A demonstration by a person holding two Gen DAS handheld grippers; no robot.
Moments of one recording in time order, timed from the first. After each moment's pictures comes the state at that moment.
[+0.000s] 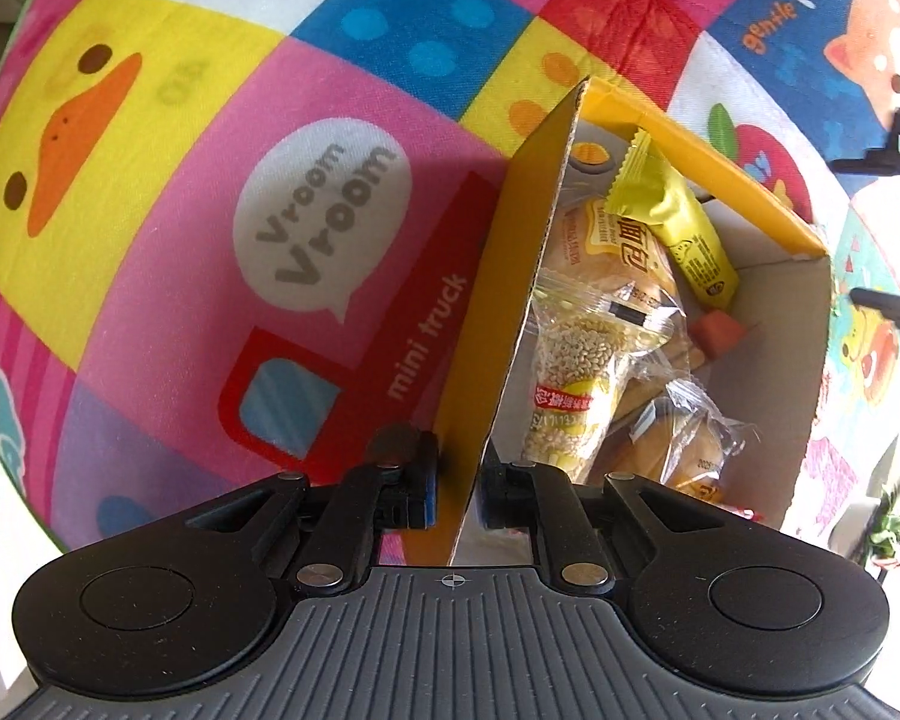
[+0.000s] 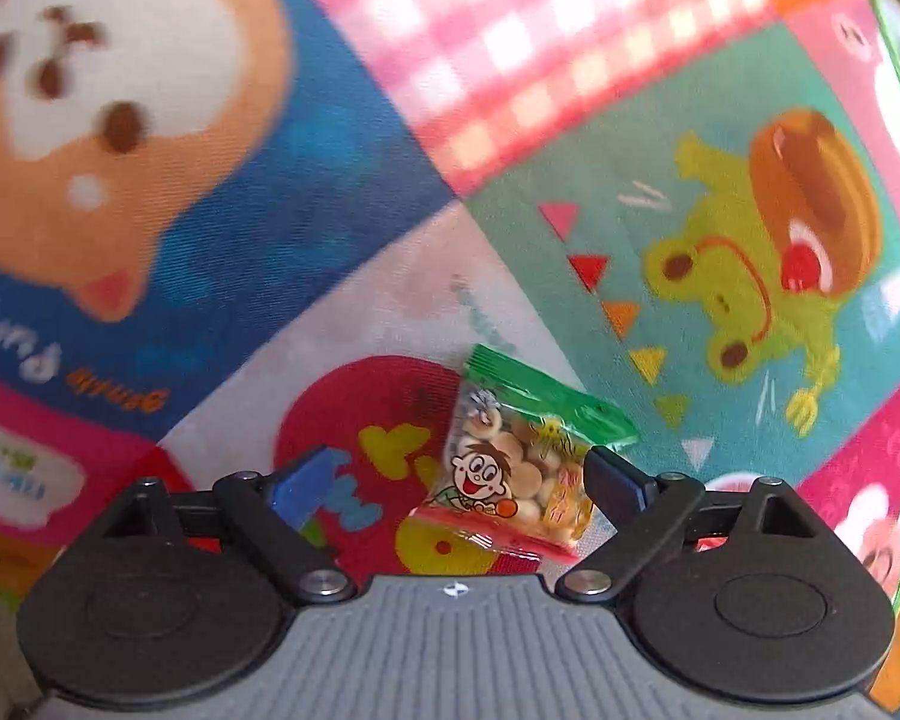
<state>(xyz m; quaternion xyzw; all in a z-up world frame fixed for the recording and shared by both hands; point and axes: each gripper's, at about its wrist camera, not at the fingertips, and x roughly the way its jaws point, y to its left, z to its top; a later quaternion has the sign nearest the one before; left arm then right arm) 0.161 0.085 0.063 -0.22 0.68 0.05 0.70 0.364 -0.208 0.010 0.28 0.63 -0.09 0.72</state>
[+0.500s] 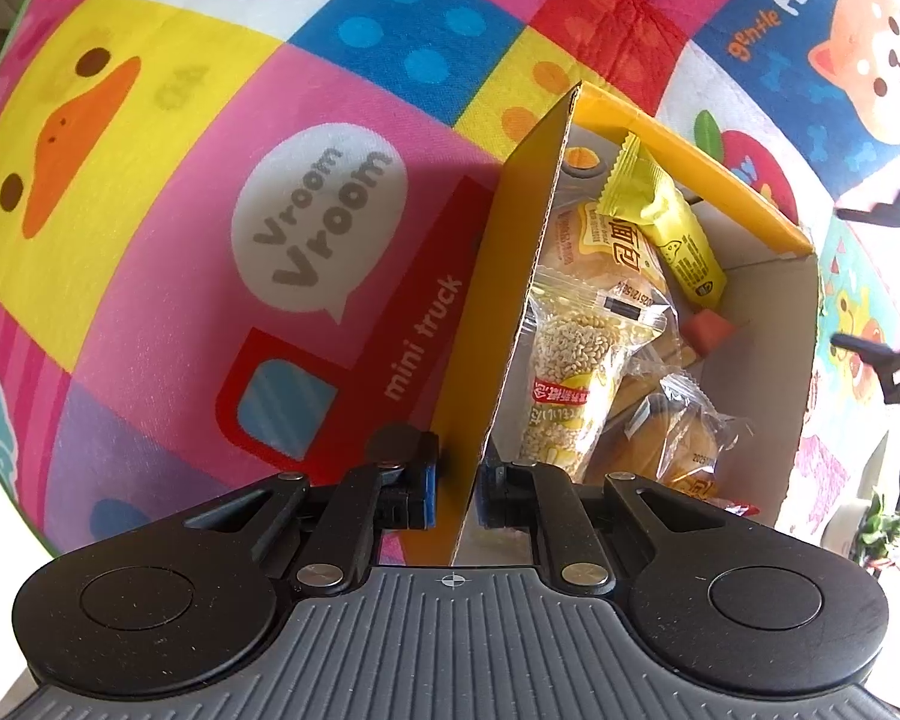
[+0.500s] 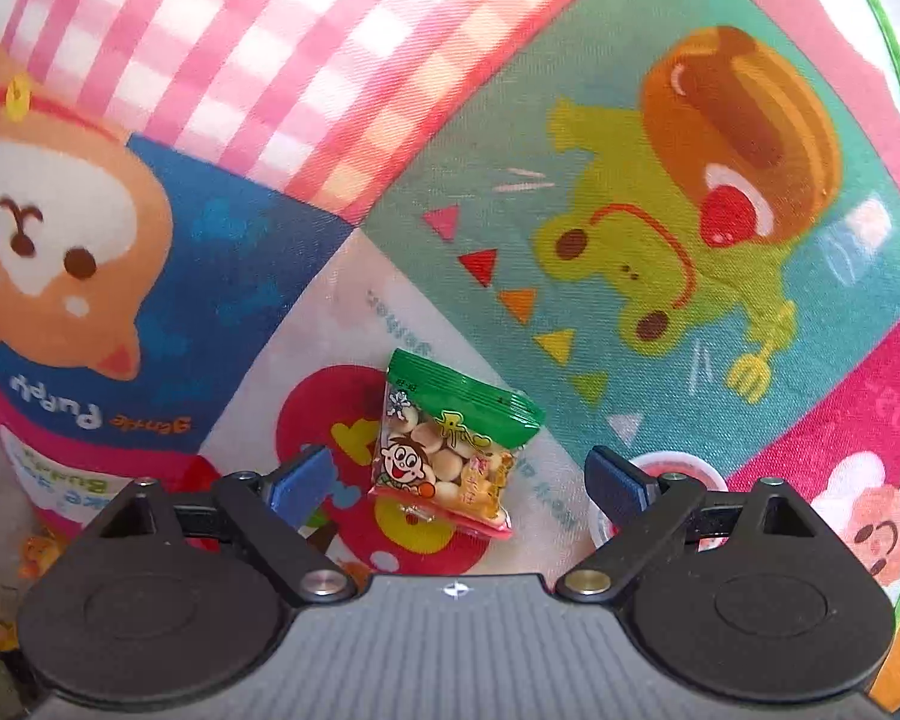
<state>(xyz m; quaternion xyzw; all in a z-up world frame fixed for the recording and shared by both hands) 0.155 0.089 0.066 -0.23 0.66 0.05 0.71 0.348 -0.260 -0.014 0.39 0.65 -0.10 0.65</state>
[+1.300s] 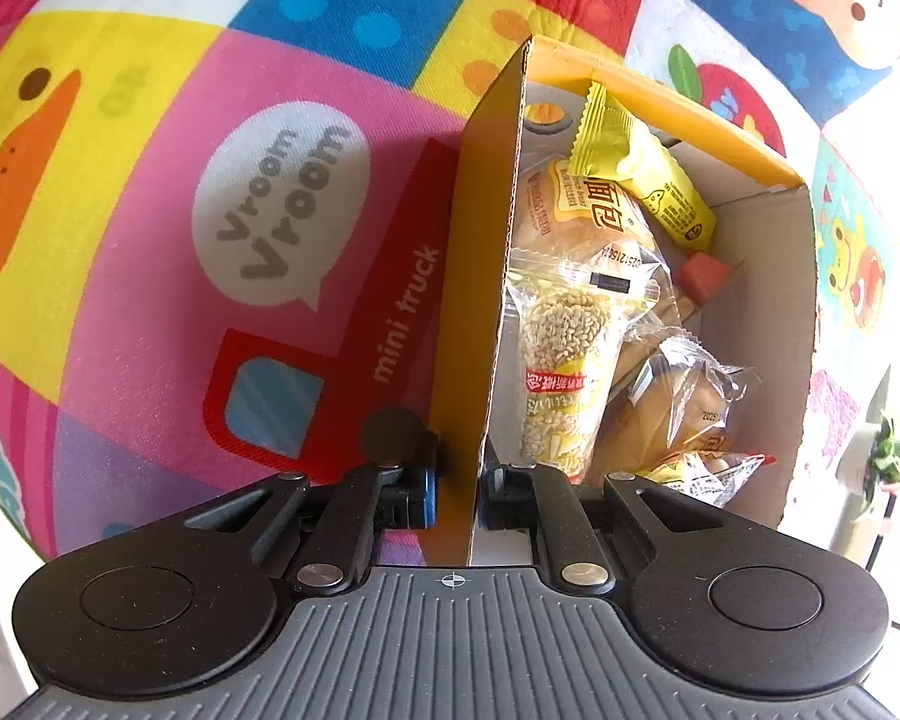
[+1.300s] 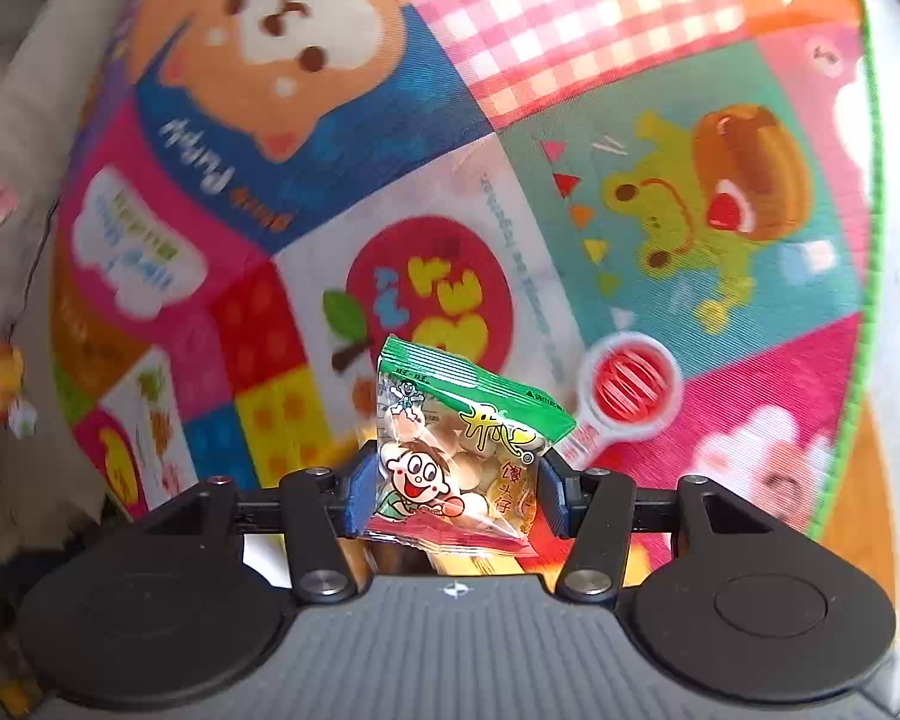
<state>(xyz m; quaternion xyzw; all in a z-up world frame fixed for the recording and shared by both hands) 0.169 0.085 0.054 -0.19 0.70 -0.01 0.68 0.249 -0.234 0.107 0.25 0.66 0.02 0.71</state>
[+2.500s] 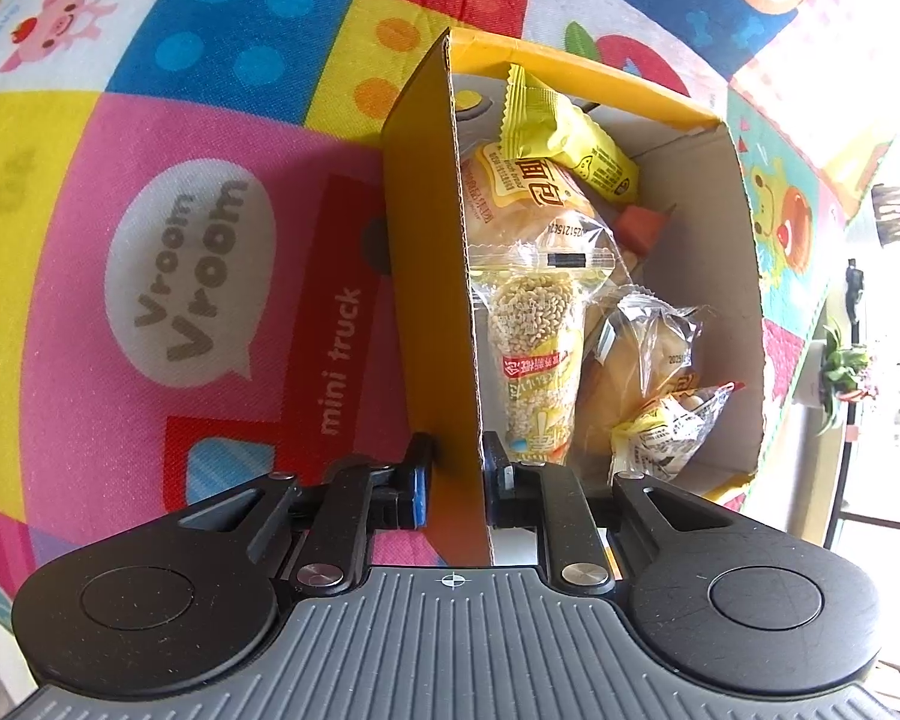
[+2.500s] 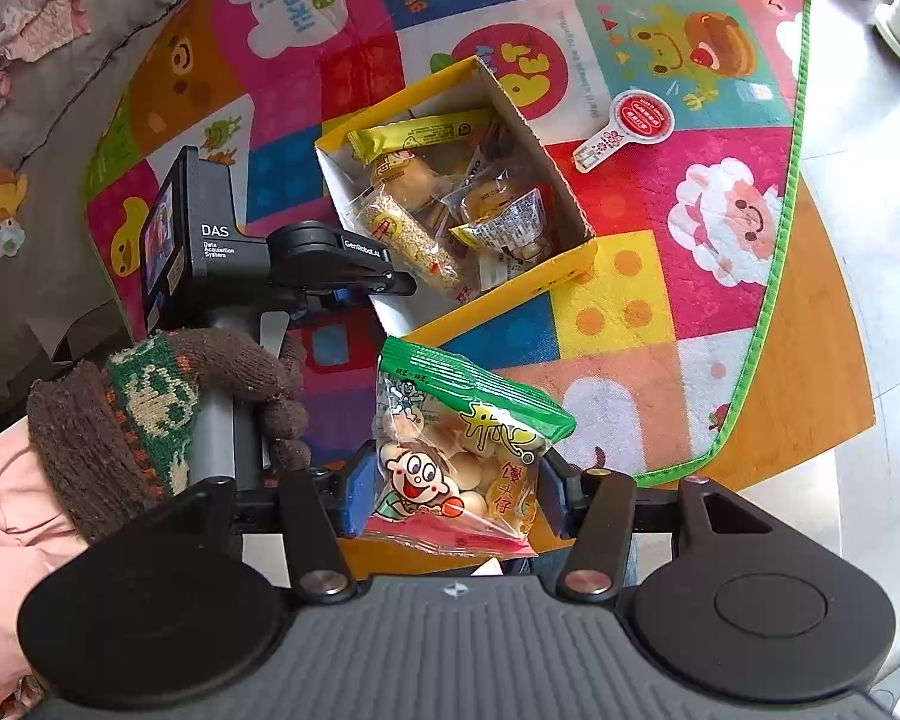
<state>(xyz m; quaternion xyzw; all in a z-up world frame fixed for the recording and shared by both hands) 0.179 0.095 0.055 -0.17 0.69 -0.13 0.69 0.039 -0.114 0.180 0.16 0.66 0.04 0.73</state>
